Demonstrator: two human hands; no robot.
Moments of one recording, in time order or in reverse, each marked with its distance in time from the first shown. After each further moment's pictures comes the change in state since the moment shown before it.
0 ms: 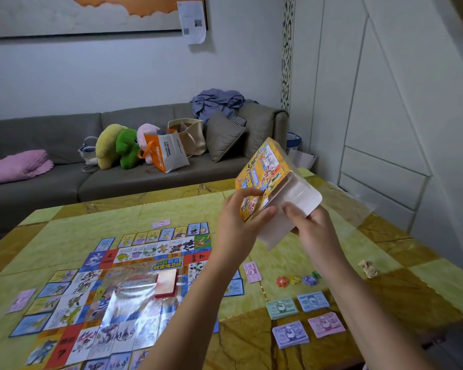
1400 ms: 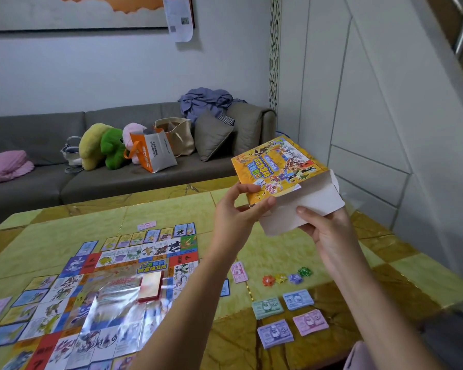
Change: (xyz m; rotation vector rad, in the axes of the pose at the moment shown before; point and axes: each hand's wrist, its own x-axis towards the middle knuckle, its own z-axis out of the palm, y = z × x) left_hand 0.012 0.013 0.025 -0.378 -0.055 -0.074; right_hand 0.004 0.001 -0.044 0.376 0.089 0.052
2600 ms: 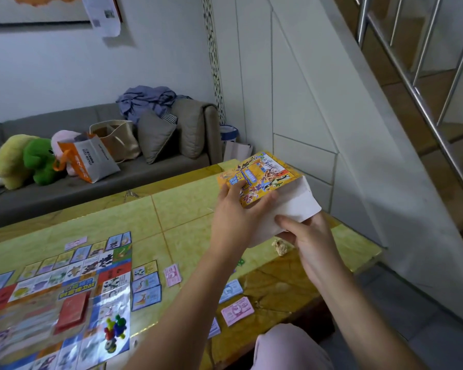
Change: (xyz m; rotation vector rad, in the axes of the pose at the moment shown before) left_hand 0.000 -0.038 0.148 0.618 -0.062 0.089; right_hand -0.028 -0.039 -0.114 -0.063 0.140 0.017
